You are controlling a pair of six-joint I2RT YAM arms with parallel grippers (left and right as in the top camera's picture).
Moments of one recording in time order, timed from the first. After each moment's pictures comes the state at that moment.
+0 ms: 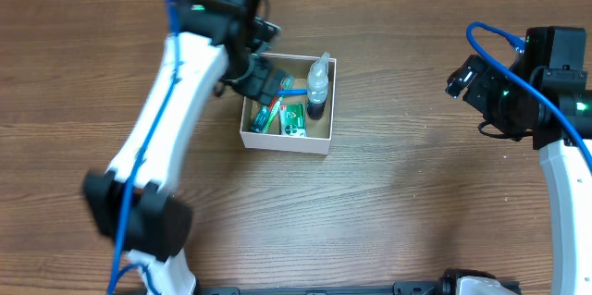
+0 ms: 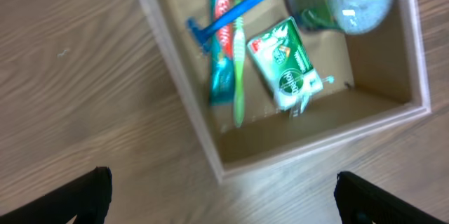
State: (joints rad) left arm -0.30 1.87 1.99 -1.46 0.05 0.10; right arm -0.10 1.34 1.45 -1.14 -0.12 0.51
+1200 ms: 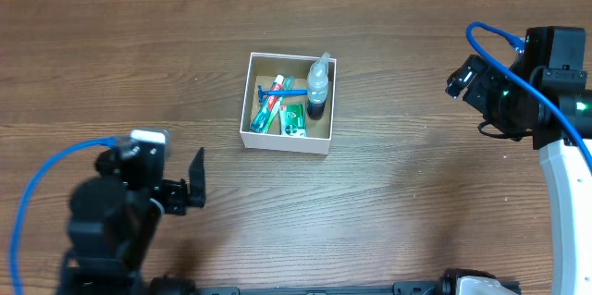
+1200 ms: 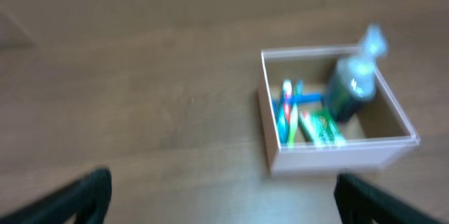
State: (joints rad) left arm -0.08 0.58 0.89 -0.78 0.04 0.05; right arm -0.10 1.34 1.45 -1.14 -0.12 0.51
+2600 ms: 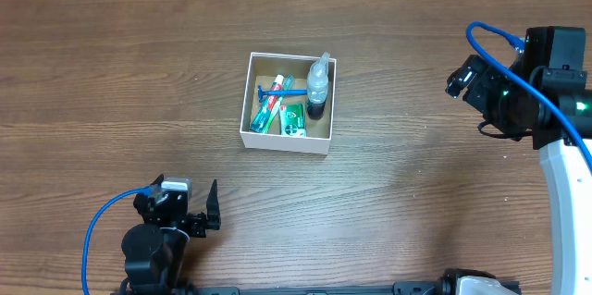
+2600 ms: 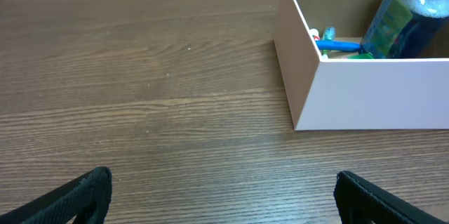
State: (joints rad) left arm 0.03 0.02 0.15 -0.52 0.11 0.06; right arm -0.10 1.34 1.45 -1.14 -0.12 0.51
